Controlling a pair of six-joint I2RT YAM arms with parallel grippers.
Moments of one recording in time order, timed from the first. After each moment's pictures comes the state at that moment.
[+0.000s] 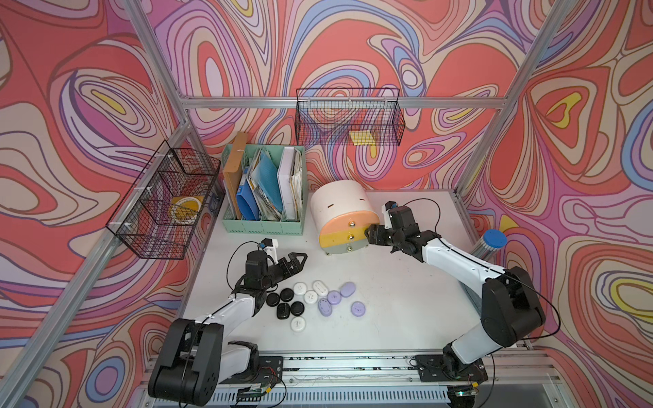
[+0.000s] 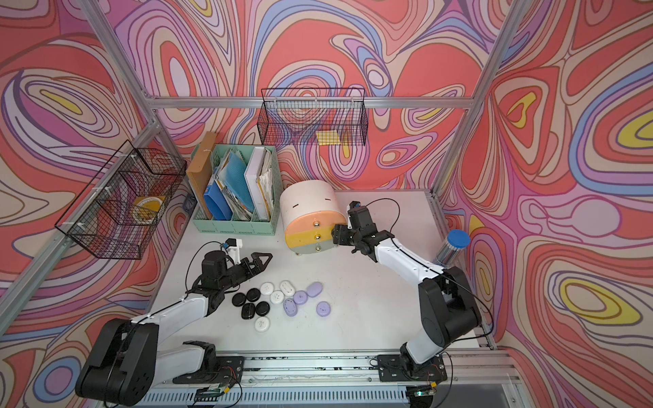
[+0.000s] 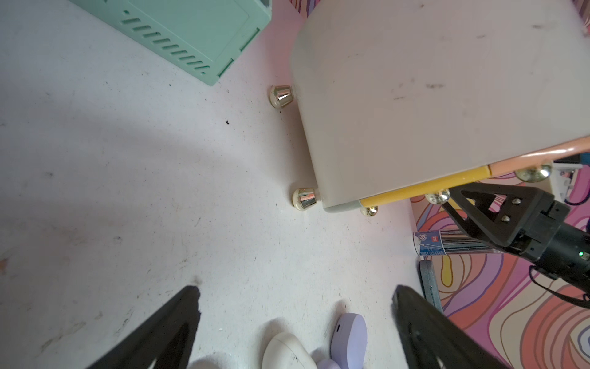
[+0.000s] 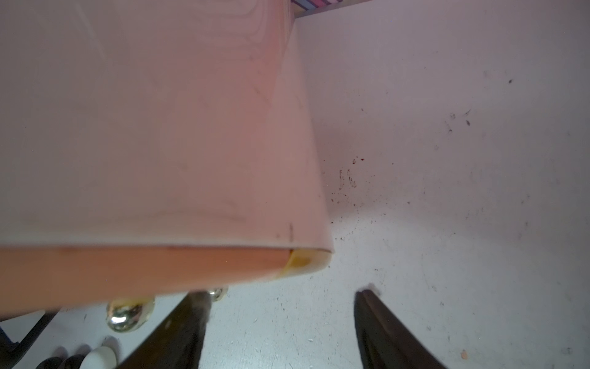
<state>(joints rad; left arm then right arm) -0.14 1.22 0.36 0.37 0.48 -0.72 0.41 1.59 1.12 -0.26 -0.03 0.40</state>
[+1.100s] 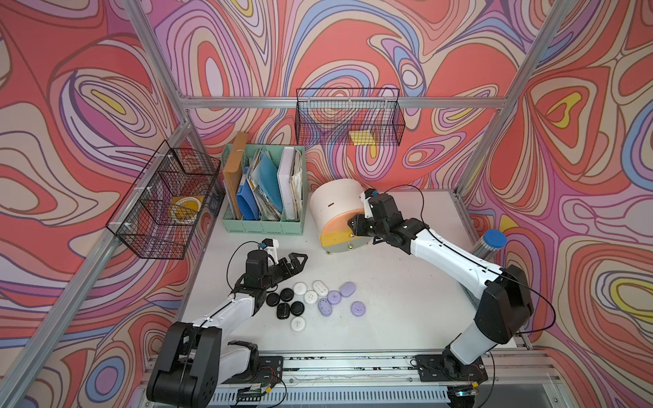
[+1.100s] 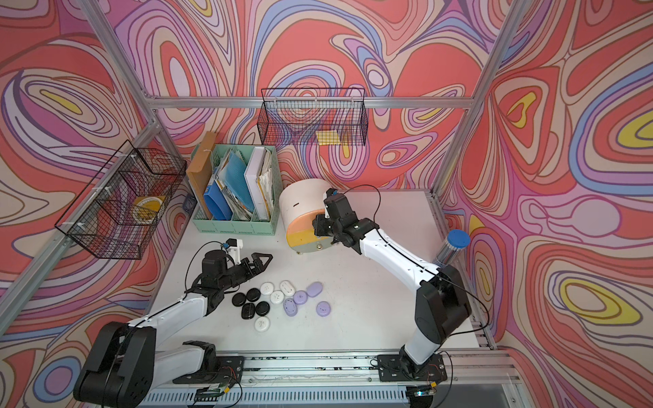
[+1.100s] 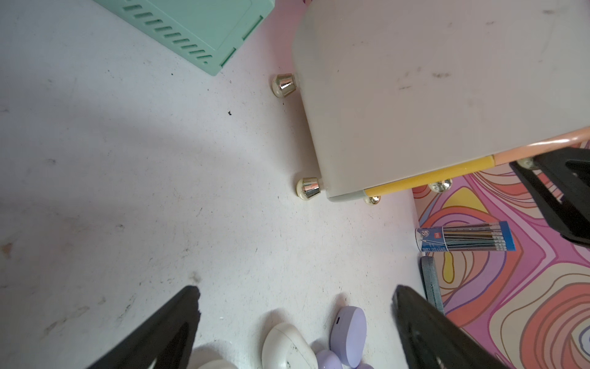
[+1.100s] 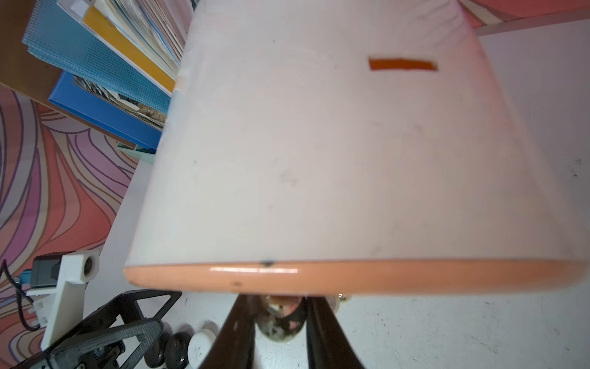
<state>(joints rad) -0.14 1.21 0.38 0.30 0.48 -0.71 0.58 1.66 1.40 -0.39 -0.03 0.50</state>
